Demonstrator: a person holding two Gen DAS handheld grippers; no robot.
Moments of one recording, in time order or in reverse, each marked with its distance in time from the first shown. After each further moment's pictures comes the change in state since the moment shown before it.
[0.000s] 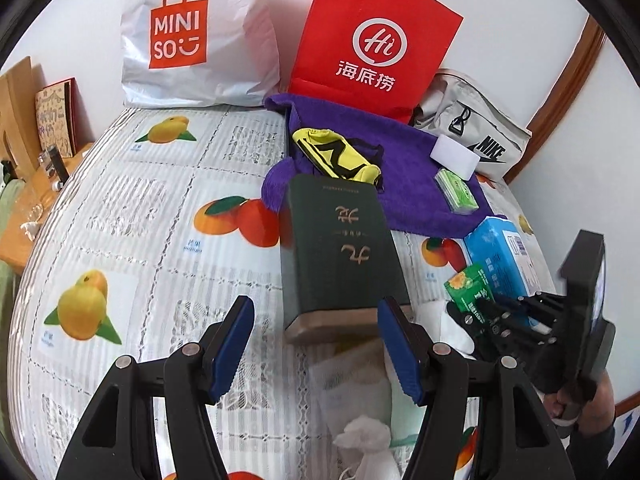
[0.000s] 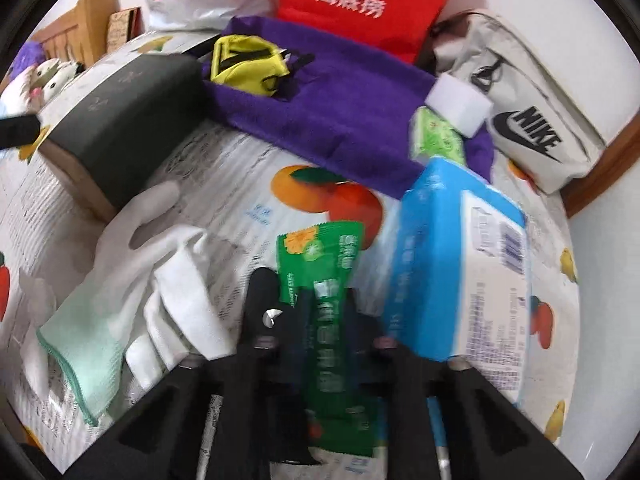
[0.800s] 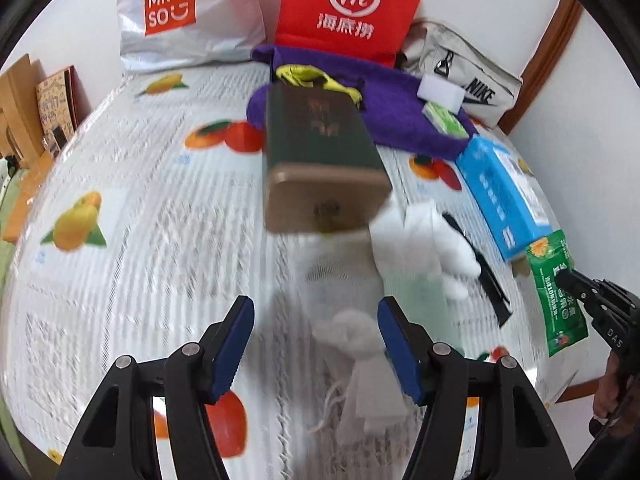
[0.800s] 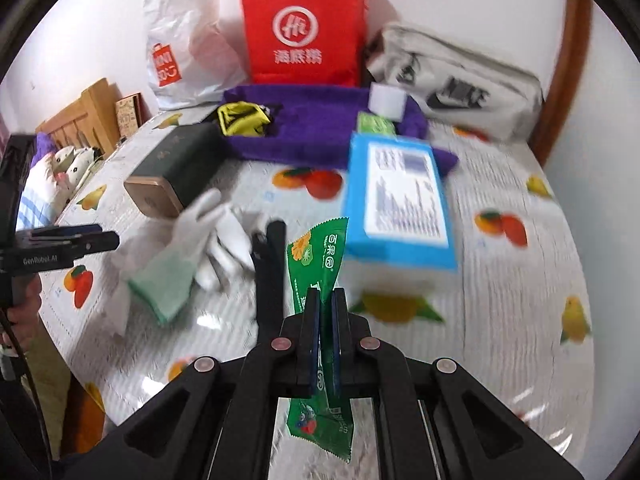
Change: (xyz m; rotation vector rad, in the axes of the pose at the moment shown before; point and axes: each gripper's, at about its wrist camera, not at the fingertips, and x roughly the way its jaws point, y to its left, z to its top) left arm -0.003 -0.023 -0.075 0.057 0.091 0.035; right arm -0.085 -0.038 -0.102 0.251 -0.122 0.113
